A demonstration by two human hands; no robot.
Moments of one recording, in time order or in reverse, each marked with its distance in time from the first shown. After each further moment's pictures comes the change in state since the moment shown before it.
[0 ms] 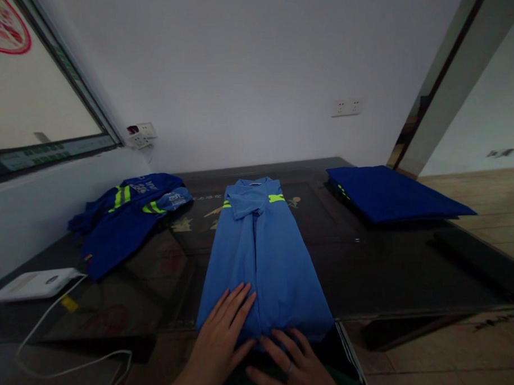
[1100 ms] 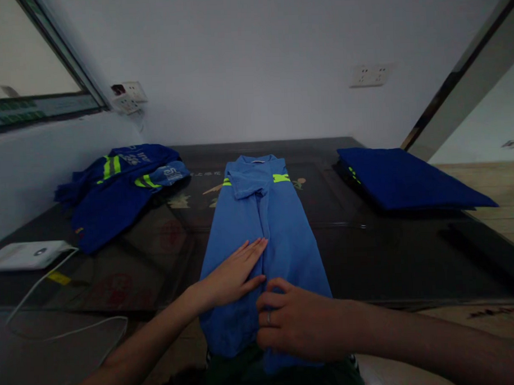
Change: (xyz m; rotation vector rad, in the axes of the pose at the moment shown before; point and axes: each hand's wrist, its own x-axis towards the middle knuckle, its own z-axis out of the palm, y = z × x) left_hand 0.071 -0.043 -0.003 -0.489 -0.412 -0.029; right_hand 0.098 0.069 -0.047 0.506 -0.626 -0.392
